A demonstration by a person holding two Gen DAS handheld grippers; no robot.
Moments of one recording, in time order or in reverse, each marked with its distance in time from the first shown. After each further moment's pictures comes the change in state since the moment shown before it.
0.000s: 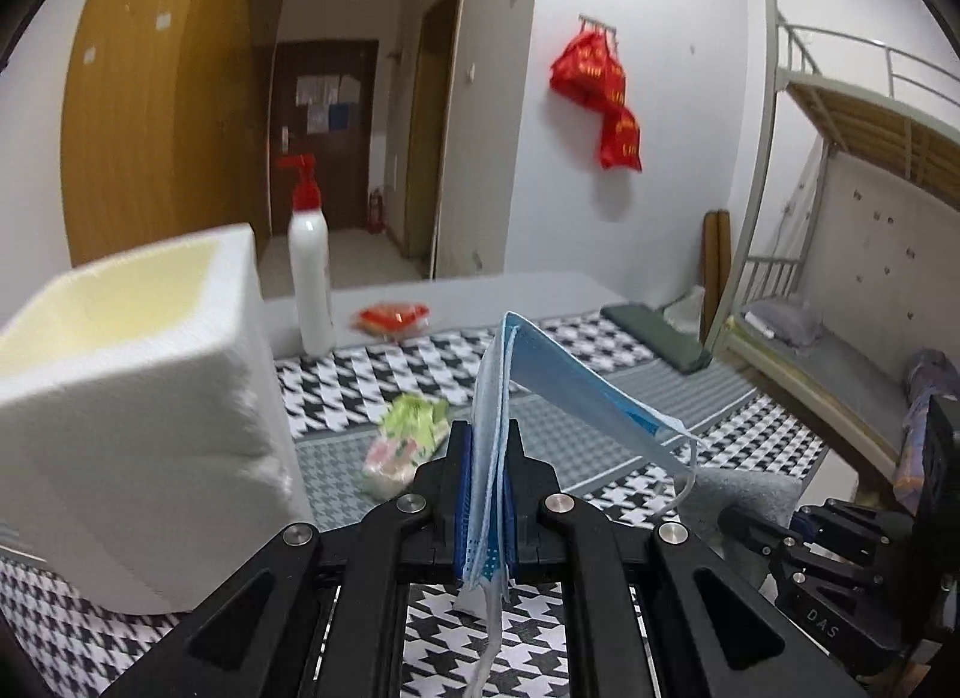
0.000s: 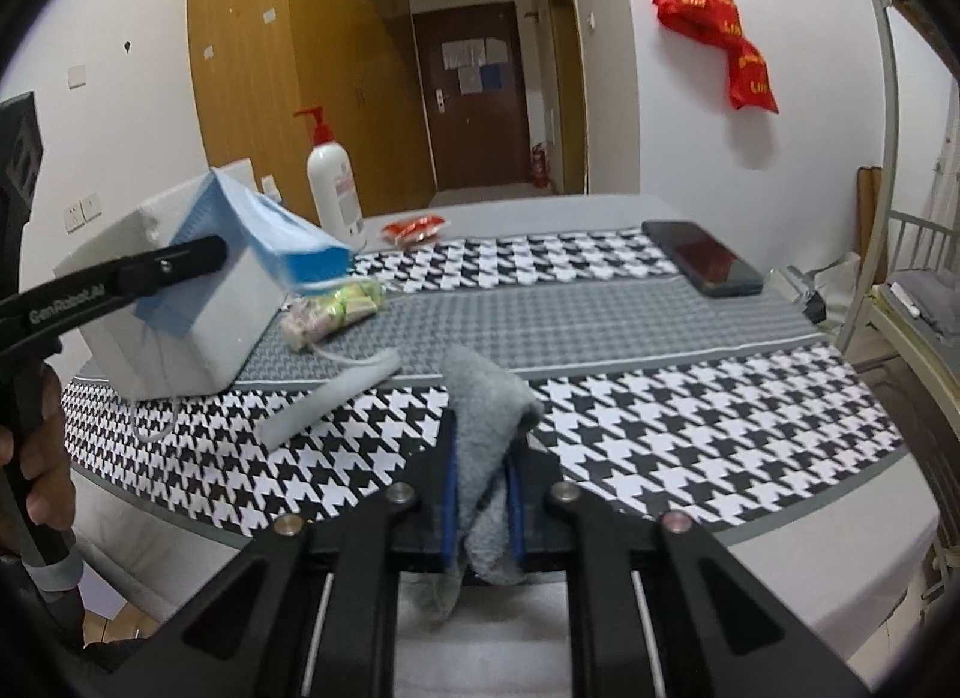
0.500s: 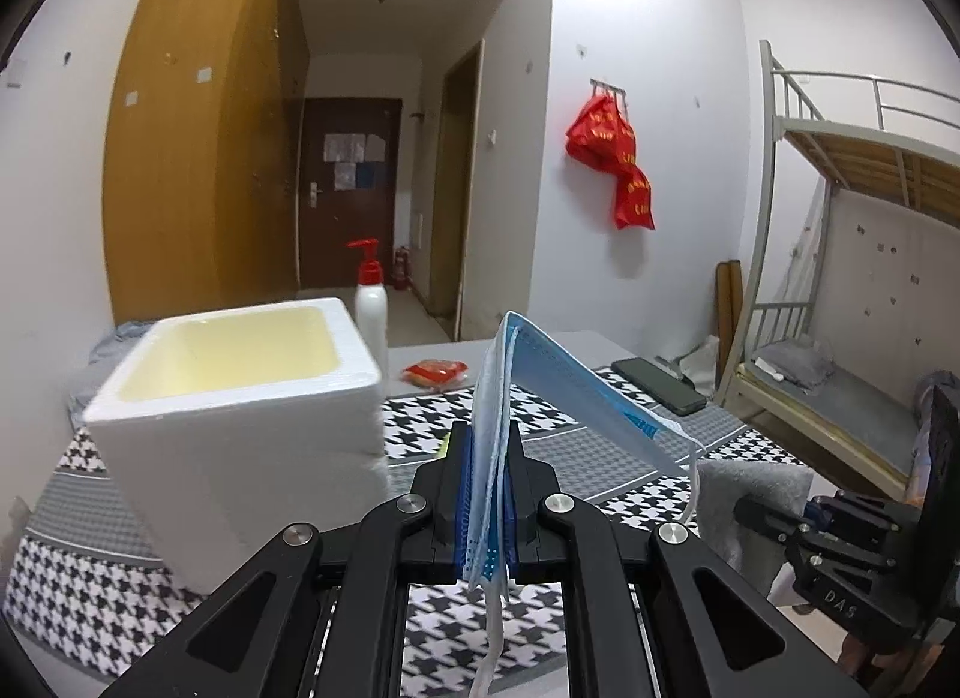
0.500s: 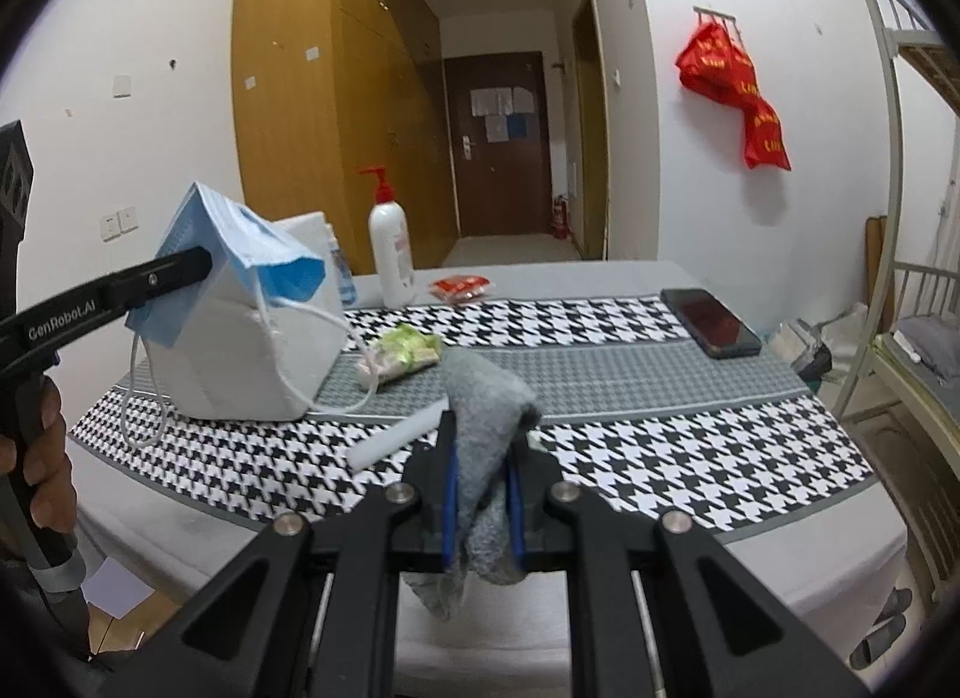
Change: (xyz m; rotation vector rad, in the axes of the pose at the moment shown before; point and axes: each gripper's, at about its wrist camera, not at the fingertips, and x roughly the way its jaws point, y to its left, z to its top) left arm -0.073 0.013 -0.009 -0.006 -0.139 0.059; right arm -0.058 0.038 0.007 -0.060 -0.117 0.044
